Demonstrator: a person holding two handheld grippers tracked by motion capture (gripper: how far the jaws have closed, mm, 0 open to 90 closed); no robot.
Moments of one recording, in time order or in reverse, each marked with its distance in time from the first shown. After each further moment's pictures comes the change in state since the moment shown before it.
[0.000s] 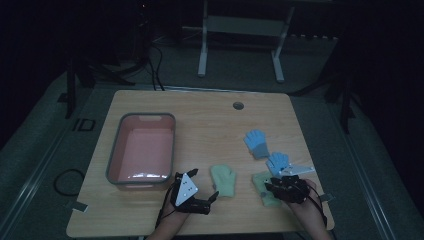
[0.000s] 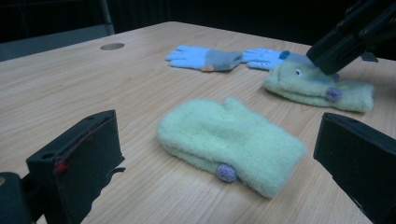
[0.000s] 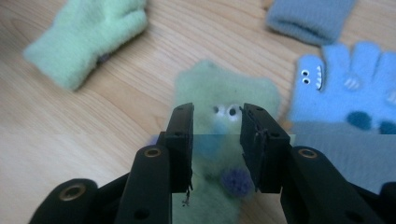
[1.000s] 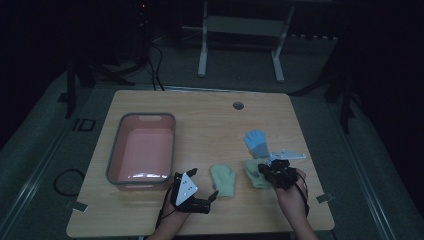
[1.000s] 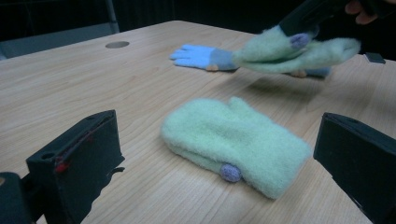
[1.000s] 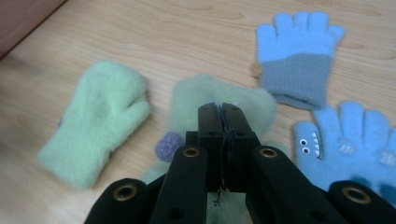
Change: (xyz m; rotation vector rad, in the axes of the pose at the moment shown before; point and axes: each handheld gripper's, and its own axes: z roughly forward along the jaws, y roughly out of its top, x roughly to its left) left arm 0.000 0.000 0.000 0.003 0.016 -0.015; right arm 0.020 0.052 0.006 -0.090 -0.086 0.135
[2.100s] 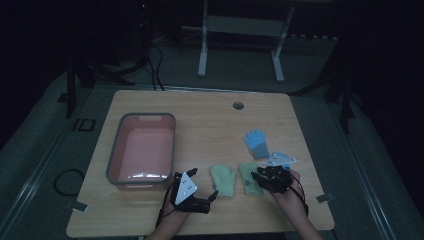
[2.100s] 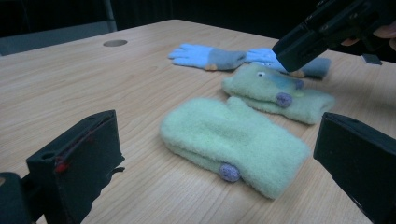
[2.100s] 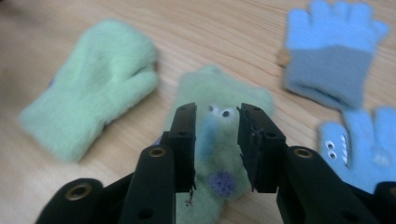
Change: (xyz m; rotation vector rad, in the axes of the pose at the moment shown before) left arm 0.002 0.000 0.000 0.000 -0.011 -0.017; right arm 0.002 -0.013 0.016 0.042 0.044 -0.178
